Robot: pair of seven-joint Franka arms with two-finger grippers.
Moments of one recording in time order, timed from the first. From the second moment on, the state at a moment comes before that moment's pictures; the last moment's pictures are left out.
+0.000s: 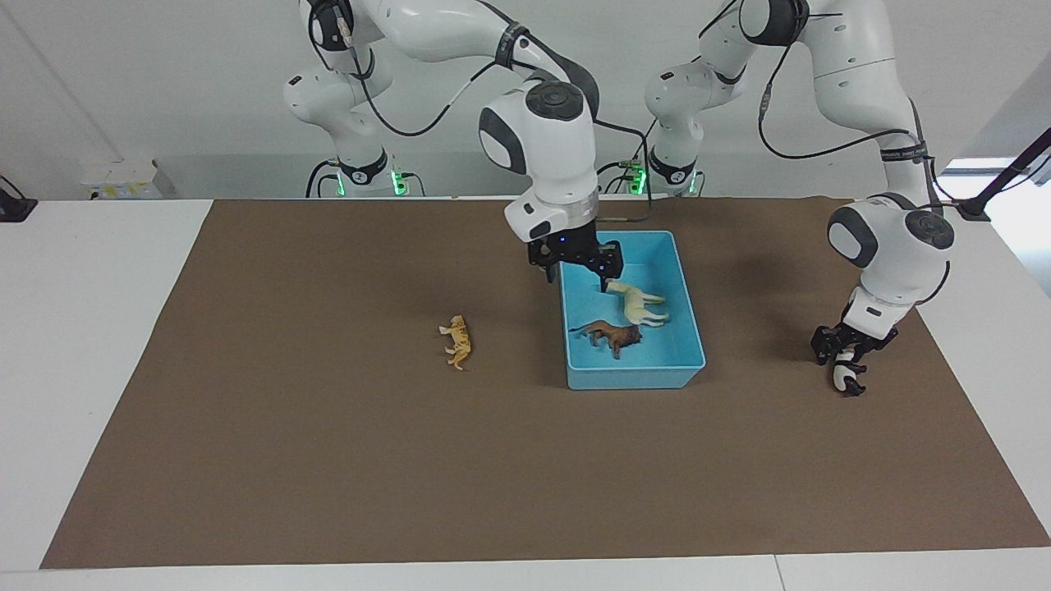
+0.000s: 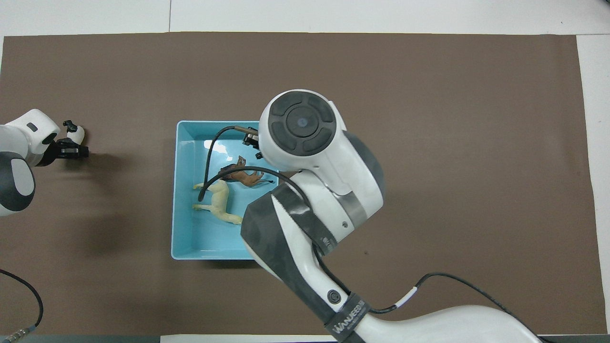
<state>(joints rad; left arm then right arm) 0.30 0.35 -0.06 -2.02 0.07 2.51 0.24 0.68 0.42 -0.07 -1.39 0.07 1.95 0.94</state>
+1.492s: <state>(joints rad) -0.33 0.12 -0.06 -1.80 0.05 1.85 -0.80 0.50 0.32 -0.07 -2.07 0.01 2.47 0.41</state>
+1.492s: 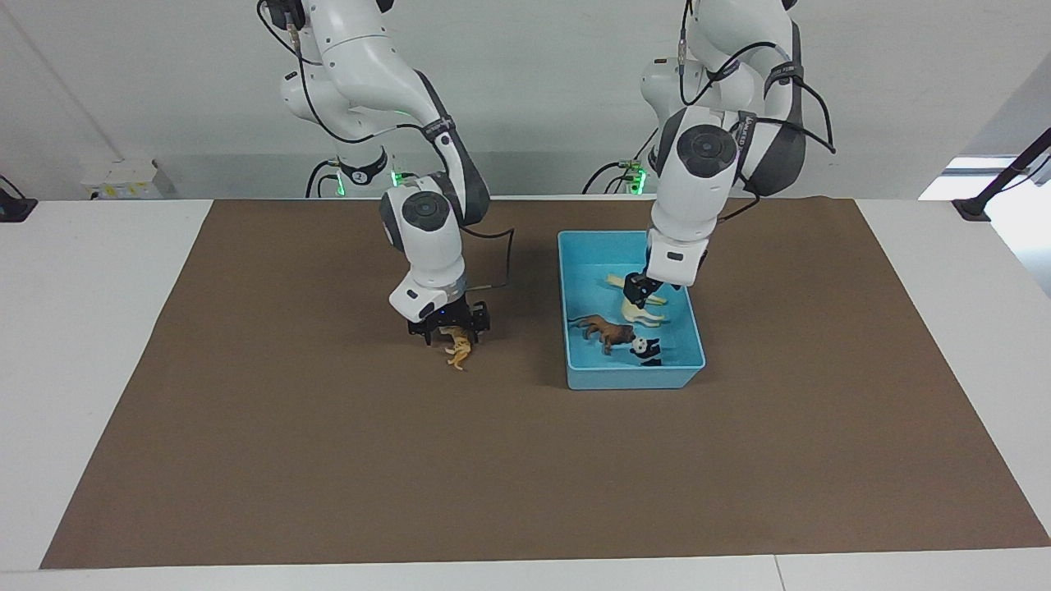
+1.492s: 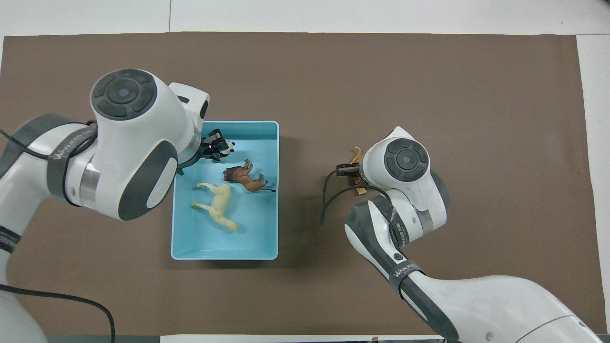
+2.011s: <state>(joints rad) -0.15 -0.03 -0.04 -1.76 0.05 1.60 -0.27 0.50 0.32 -0.07 -2.05 0.01 2.46 0.41</state>
